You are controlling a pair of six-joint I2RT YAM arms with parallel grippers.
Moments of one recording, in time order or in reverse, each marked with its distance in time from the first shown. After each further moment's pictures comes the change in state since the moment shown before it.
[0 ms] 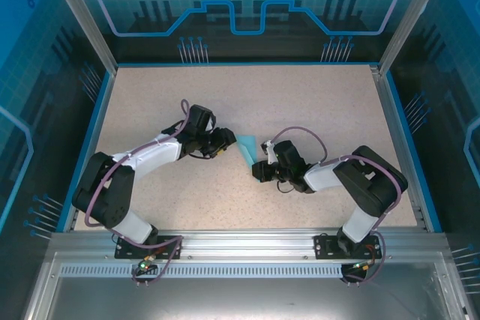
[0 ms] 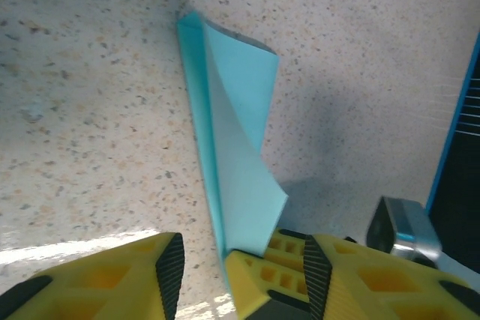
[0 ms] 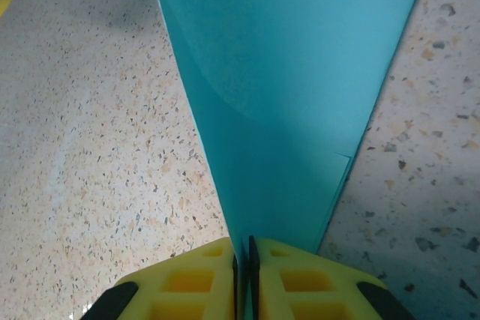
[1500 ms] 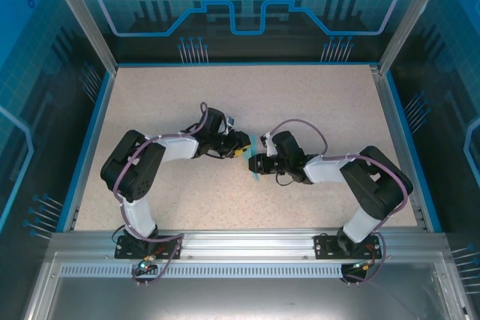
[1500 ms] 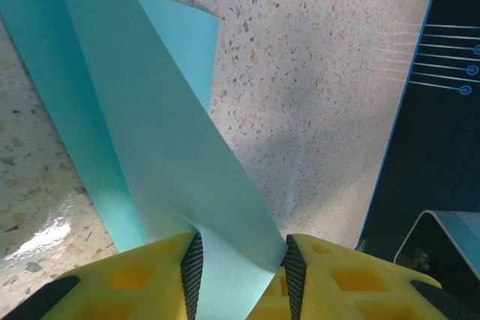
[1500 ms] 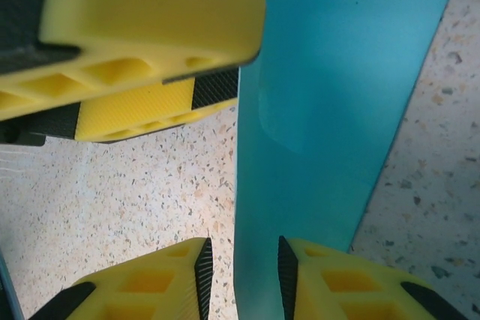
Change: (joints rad) left arm -0.034 0.272 0.030 0.323 0.209 -0.052; right arm -0.028 -0.043 0.119 -0.204 -0.047 0.027
